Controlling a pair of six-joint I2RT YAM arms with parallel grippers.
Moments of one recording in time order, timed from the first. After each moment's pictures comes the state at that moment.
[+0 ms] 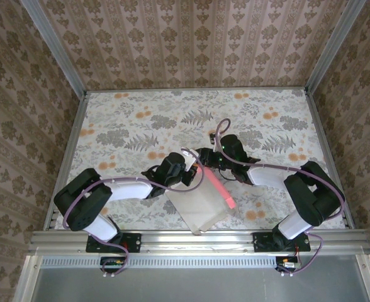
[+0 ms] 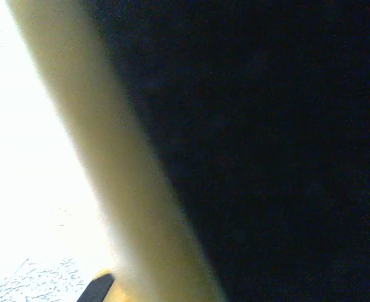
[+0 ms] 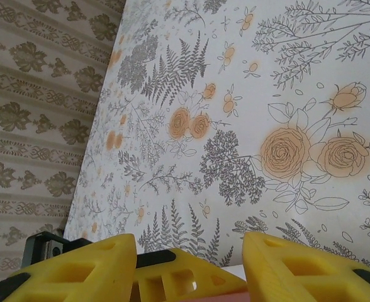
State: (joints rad) left arm -0.92 1.54 0.63 0.33 -0.08 -0.11; right arm 0.57 1.57 0.71 0.37 -0.39 0.80
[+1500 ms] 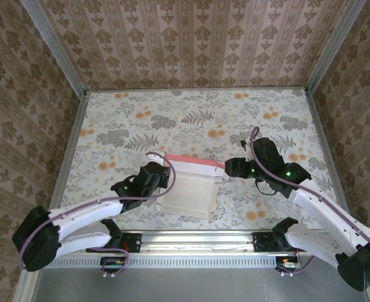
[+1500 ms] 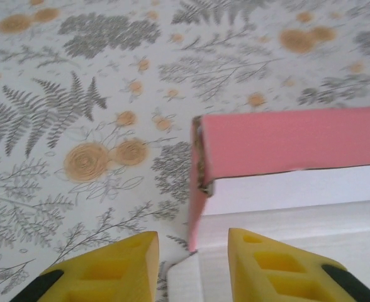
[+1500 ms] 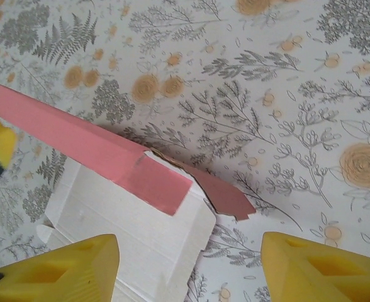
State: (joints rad) left arm -0.92 1.01 0.48 -0.09 -0.41 -0.38; right arm 0.50 0.93 0.80 -0.65 -0.10 0.48
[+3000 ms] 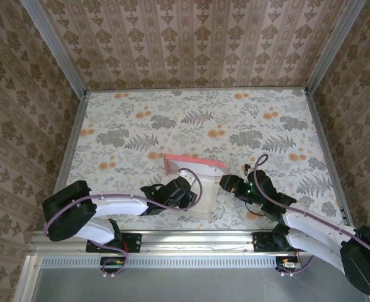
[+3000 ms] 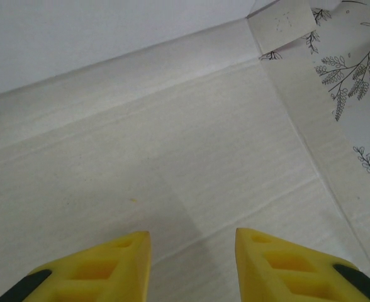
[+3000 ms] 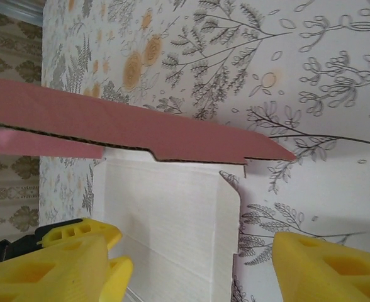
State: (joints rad) left arm -1.17 1.40 0.53 0.01 -0.18 -0.50; right arm 0.61 0.87 0.20 0.10 -0.12 1.05
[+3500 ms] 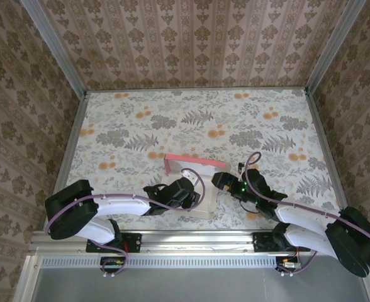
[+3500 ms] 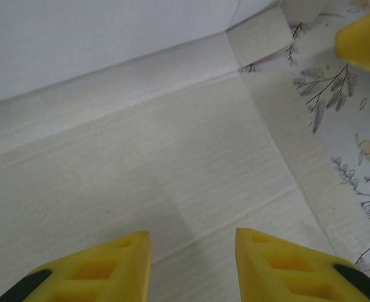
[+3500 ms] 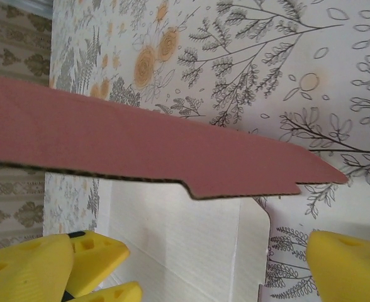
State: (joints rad) left arm -1.20 1.41 0.57 0.01 -0.19 -0.51; right arm 0.64 1.06 0.20 0.30 -0.13 1.05
